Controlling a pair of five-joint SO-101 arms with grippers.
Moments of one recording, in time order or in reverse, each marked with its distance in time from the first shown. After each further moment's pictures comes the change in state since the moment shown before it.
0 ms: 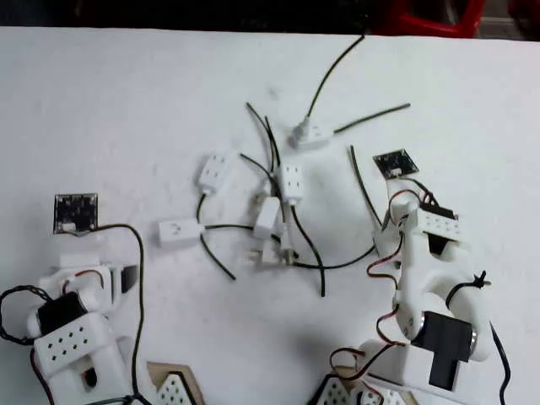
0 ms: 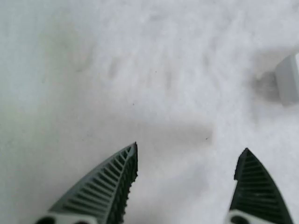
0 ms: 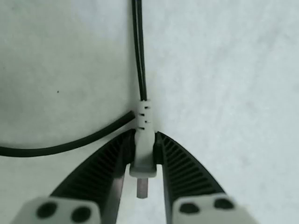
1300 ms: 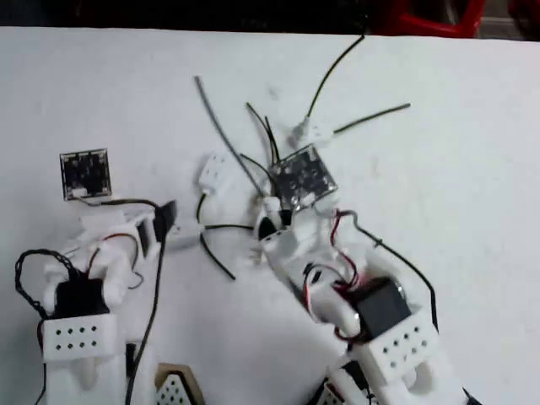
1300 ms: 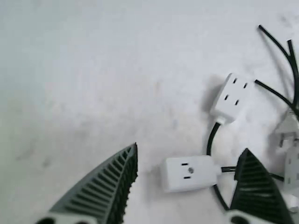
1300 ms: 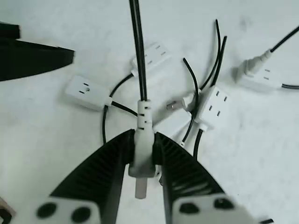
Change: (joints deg) left arm 24.1 0.0 -14.2 -2.9 26.4; right arm -49.1 -56.4 0.5 16.4 -31.1
